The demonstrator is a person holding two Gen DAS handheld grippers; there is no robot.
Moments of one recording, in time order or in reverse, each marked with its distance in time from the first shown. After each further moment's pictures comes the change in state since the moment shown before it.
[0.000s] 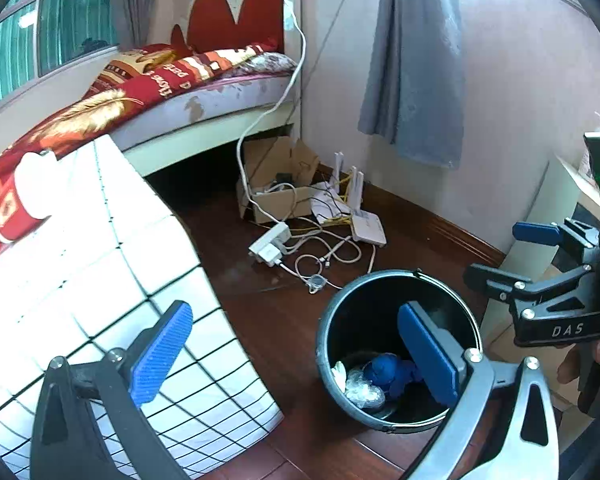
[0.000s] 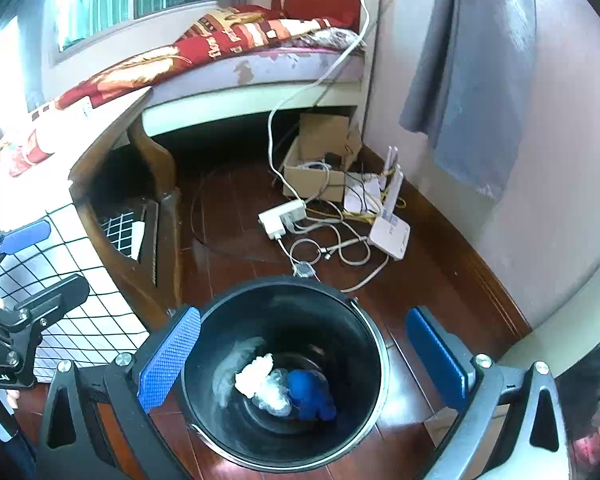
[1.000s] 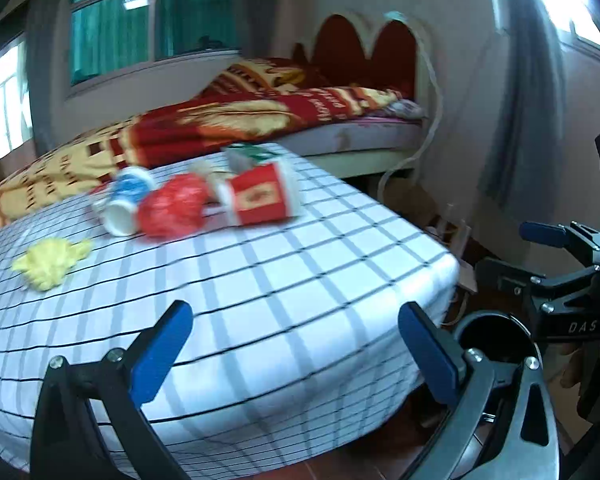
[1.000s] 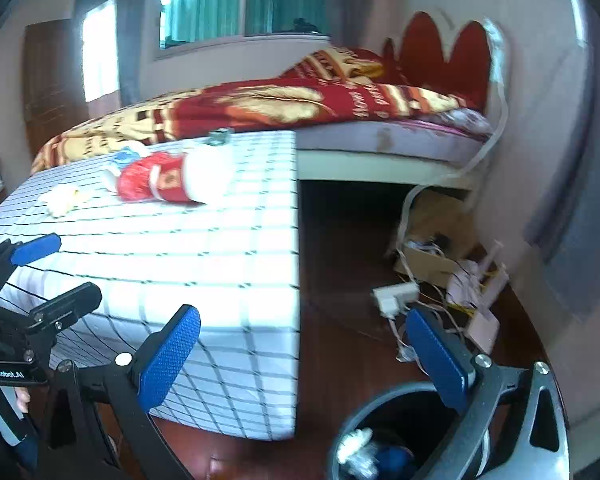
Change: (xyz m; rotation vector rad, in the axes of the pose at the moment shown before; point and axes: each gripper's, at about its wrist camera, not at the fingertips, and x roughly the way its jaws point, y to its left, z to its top) left arm -0.100 0.161 -0.025 -0.232 -0.098 0.308; right arm -0.025 0.194 0.080 -0.232 -0.153 0.273
